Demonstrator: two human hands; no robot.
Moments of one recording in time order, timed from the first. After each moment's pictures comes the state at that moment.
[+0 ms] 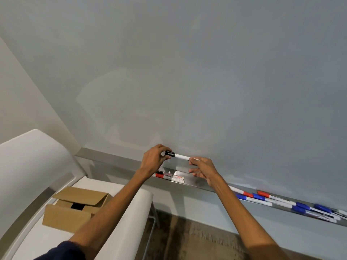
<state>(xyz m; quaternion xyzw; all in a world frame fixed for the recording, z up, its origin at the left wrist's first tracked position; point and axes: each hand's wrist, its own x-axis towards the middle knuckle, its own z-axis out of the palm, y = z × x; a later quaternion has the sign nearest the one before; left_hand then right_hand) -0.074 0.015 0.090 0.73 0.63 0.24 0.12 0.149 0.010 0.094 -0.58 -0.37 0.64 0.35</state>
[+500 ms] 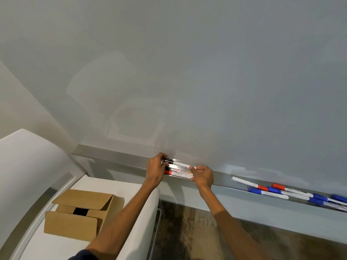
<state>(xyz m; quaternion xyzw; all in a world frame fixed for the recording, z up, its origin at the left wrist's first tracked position) -0.100 0.023 -0.004 0.60 0.70 0.29 0.24 0.084 0.005 -0.007 -0.74 -0.31 0.45 0.39</state>
